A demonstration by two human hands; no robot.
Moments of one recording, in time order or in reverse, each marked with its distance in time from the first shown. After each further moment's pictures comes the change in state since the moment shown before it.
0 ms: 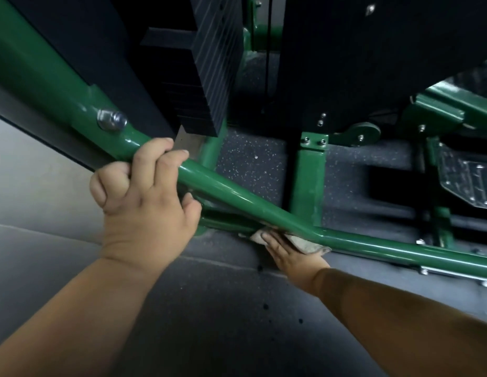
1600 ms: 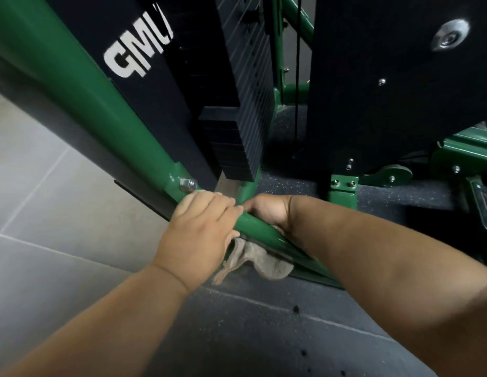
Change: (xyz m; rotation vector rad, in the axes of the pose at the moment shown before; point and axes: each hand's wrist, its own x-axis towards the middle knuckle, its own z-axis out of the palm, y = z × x) left_hand 0.034 -0.028 -0.024 0.008 -0.061 0.451; right_hand 0.063 0.012 -0.280 1.680 -0.316 0.012
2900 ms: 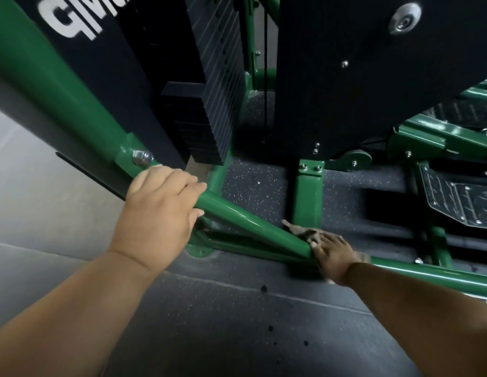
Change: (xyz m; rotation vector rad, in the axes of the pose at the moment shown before) left_hand 0.000 0.012 0.002 -0.017 0.046 -0.116; right_hand -0.075 0.233 -0.076 -0.717 0.619 0.251
